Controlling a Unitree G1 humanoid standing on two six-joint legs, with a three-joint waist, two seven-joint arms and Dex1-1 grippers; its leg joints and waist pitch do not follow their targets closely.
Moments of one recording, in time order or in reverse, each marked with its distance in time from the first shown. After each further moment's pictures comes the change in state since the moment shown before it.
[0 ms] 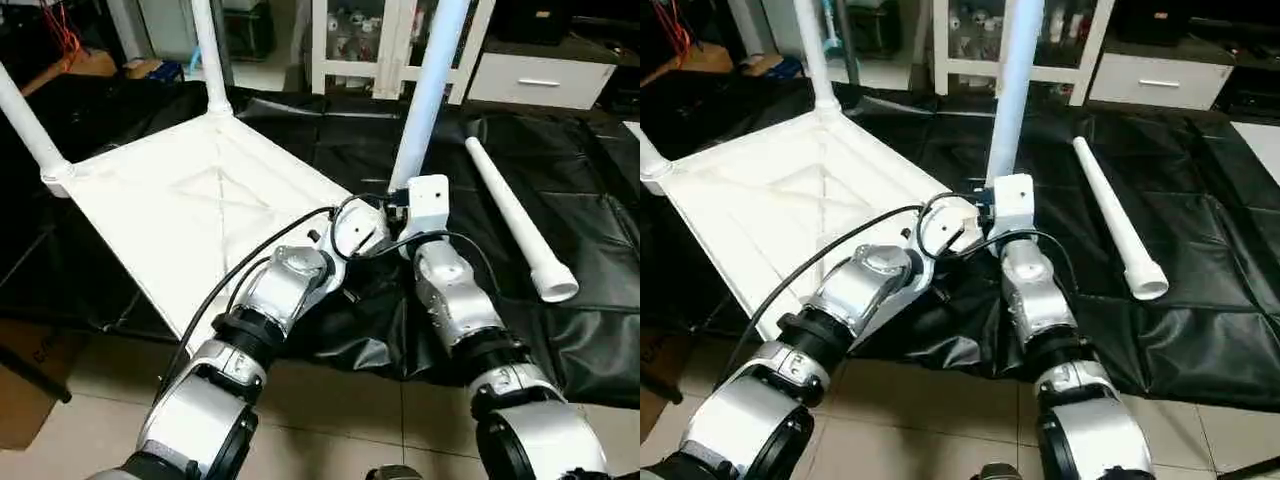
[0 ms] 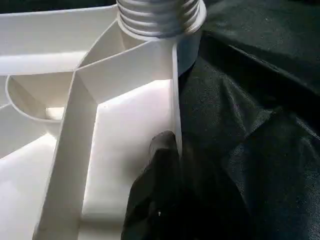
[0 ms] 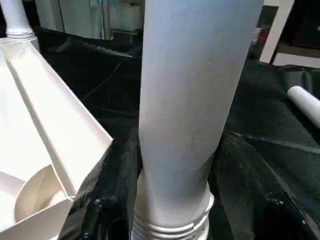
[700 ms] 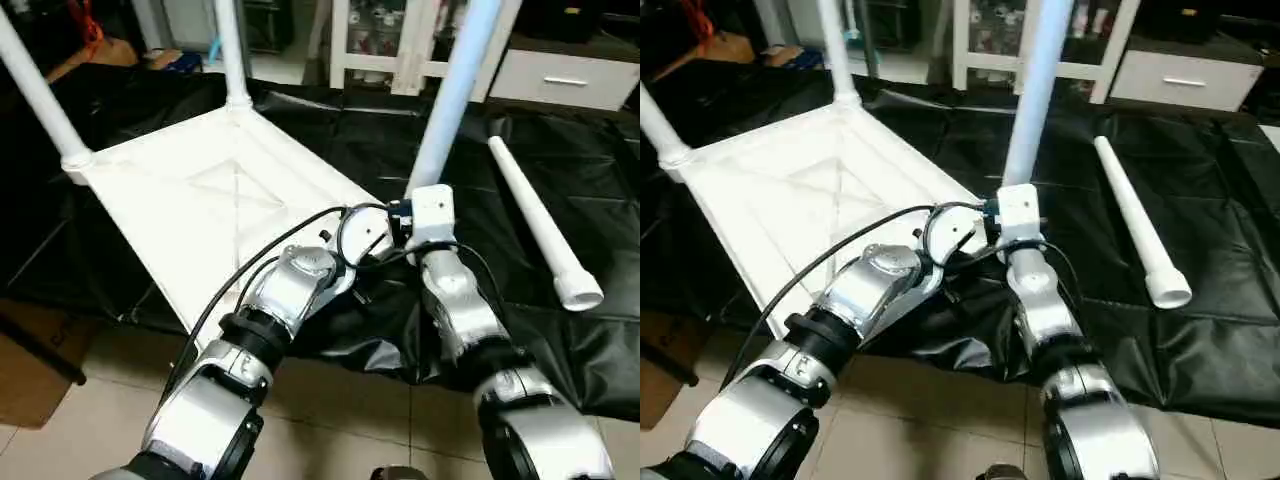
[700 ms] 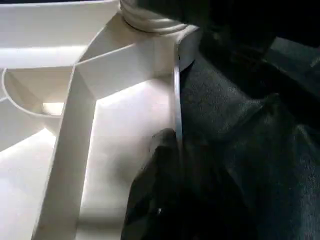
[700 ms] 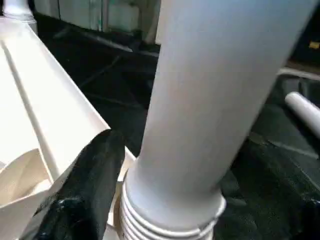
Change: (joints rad) left arm -0.004 -0.001 -0.025 -0.010 -0.010 -0.019 -0.040; right arm 0.099 -0.034 0.018 -0.080 -0.080 -0.057 -0.038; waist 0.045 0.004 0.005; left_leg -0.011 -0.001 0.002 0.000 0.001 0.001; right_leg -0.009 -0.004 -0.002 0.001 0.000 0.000
